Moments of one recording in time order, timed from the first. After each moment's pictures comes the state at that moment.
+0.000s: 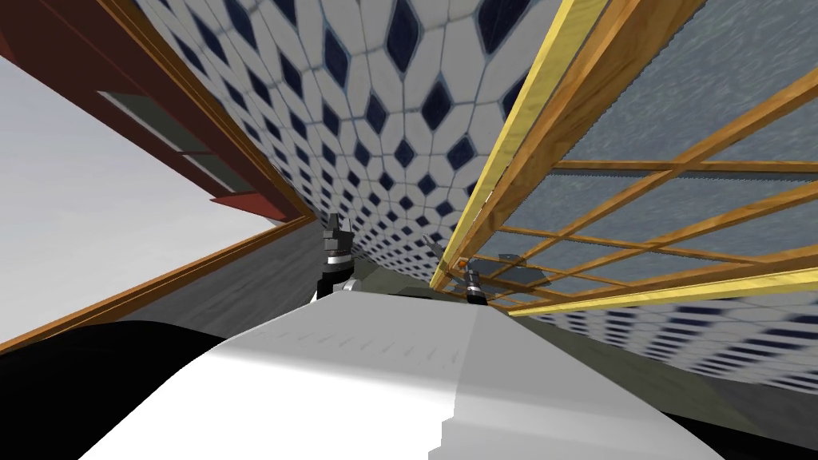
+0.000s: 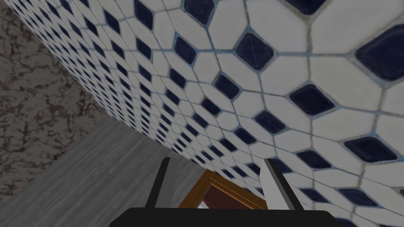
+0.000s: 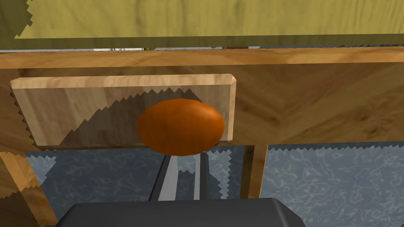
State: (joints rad) arm 0.04 -0.25 -0.08 -0.69 -0.11 -0.92 -0.14
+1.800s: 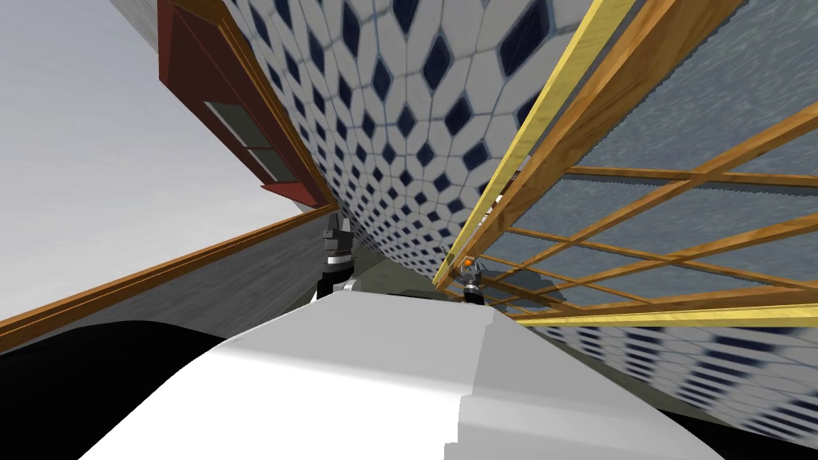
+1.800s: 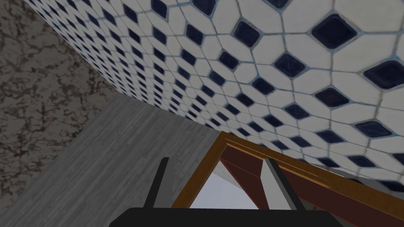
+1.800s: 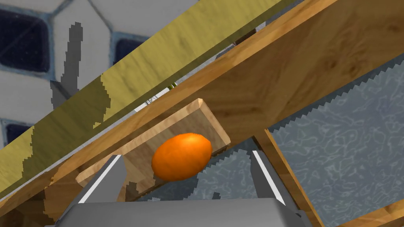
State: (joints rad) arm 0.03 -0.24 -0.02 -0.69 -0.31 -0.90 -0.59
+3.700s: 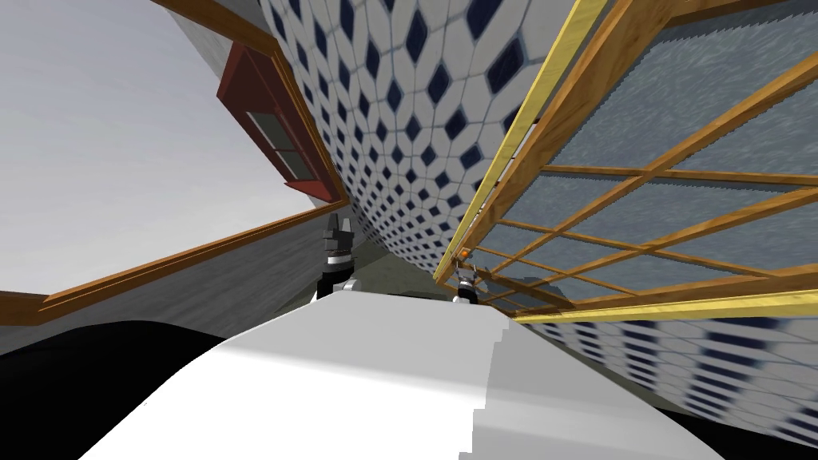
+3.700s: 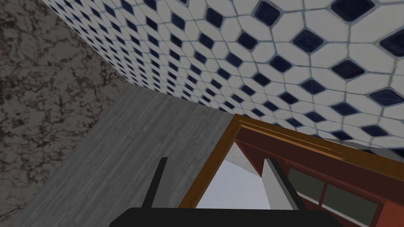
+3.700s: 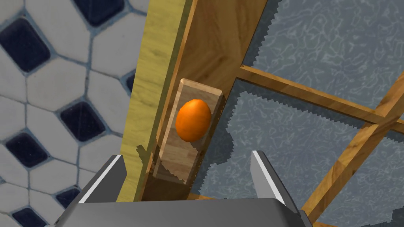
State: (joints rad) arm 0.01 -0.19 0.05 -0.73 -0.52 -0.87 -1.06
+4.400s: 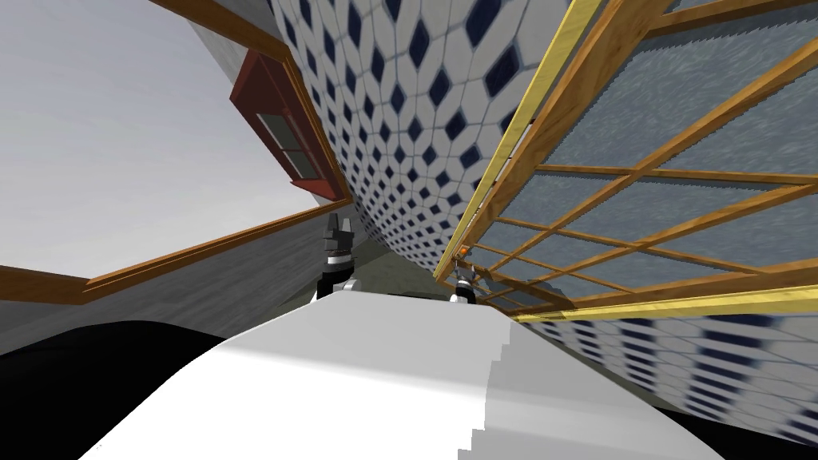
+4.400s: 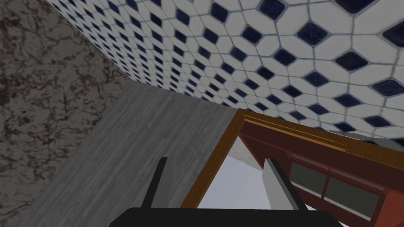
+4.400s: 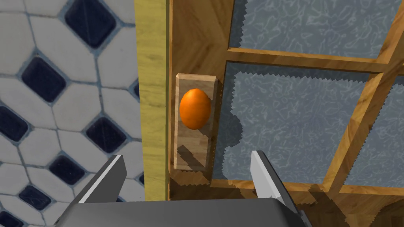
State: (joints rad) arm 0.00 -0.18 0.07 -0.75 -0.59 -0.86 -1.24
